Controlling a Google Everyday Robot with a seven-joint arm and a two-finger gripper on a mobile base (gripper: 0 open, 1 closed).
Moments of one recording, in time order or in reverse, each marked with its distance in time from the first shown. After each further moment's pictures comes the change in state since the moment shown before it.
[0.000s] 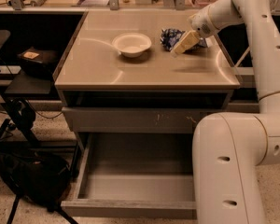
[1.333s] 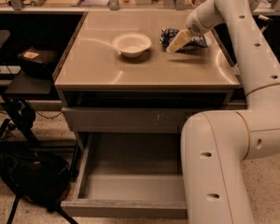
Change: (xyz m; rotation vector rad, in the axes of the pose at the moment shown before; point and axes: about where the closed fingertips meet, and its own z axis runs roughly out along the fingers) arm 0.009 -0.046 0.028 0.184 0.124 0.034
